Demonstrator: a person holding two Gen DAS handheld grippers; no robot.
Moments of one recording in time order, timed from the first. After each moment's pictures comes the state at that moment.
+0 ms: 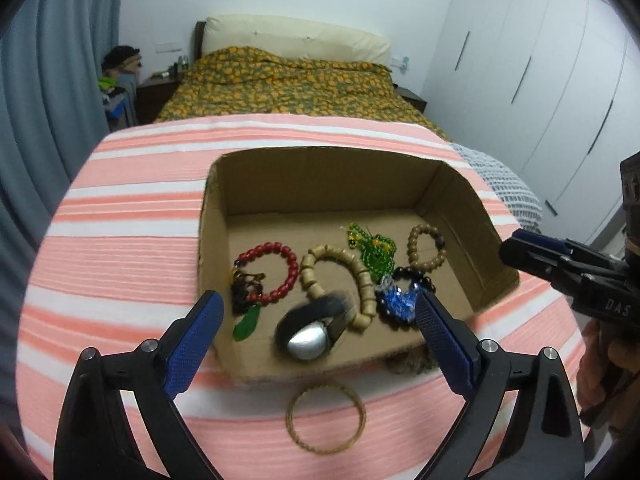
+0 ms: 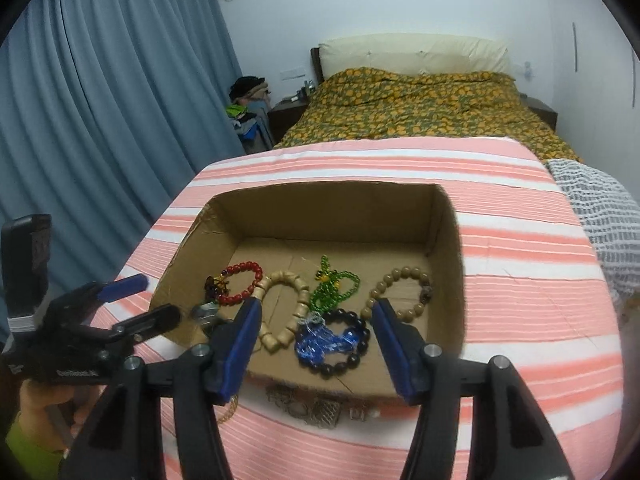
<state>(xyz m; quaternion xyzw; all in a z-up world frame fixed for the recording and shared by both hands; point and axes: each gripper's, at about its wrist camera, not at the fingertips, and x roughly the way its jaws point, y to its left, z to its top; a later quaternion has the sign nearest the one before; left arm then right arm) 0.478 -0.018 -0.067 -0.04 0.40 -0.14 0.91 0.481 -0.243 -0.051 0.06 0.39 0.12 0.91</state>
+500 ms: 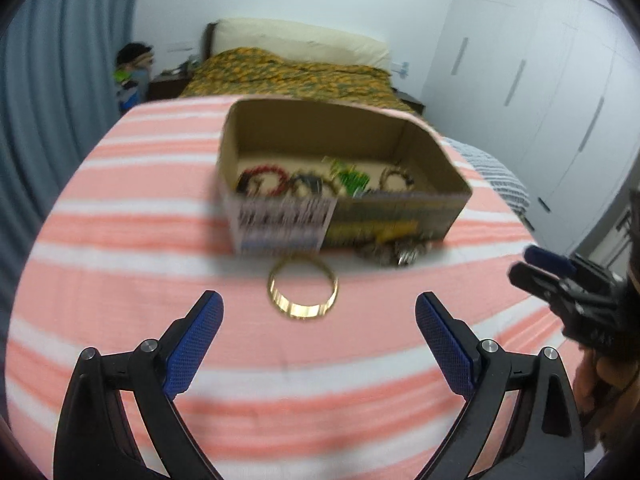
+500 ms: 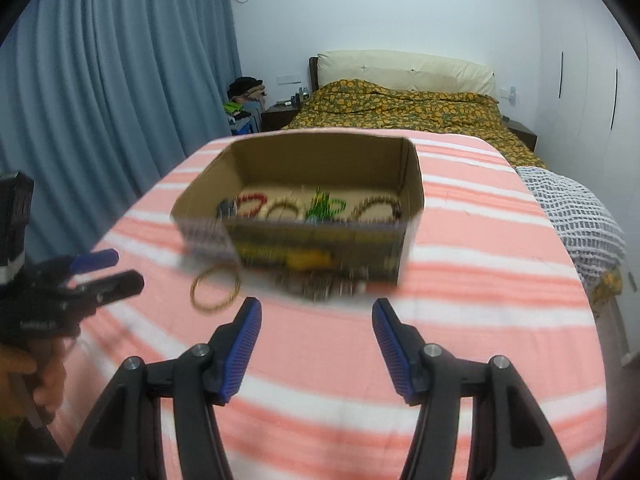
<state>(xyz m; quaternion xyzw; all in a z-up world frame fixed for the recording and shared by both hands) 0.352 -0.010 -0.090 -0.06 0.39 -0.13 0.91 0.339 -0.235 -0.077 0.00 0.36 0.09 0.93</state>
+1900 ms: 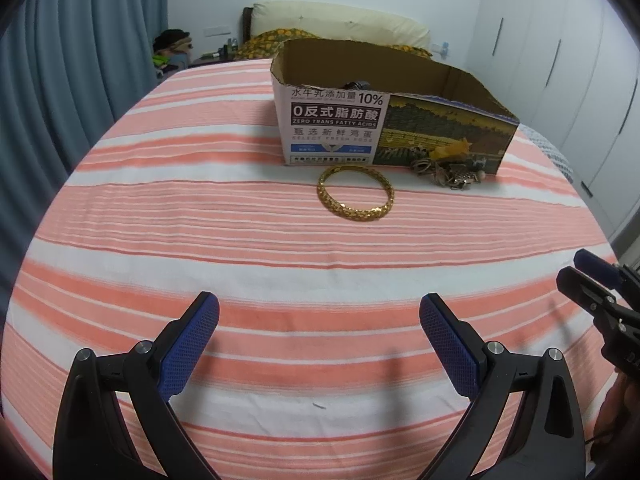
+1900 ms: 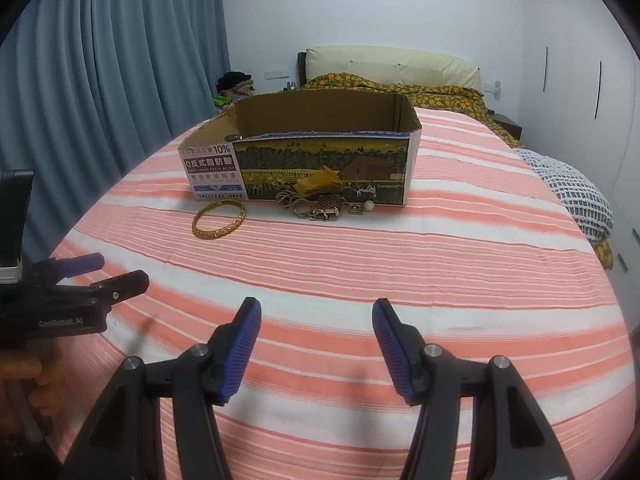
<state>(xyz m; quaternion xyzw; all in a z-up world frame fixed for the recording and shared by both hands) 0.318 -0.003 -0.148 -0.02 0.42 -0.05 0.91 0.288 -0.218 -0.136 0.00 0.37 0.06 0.93</state>
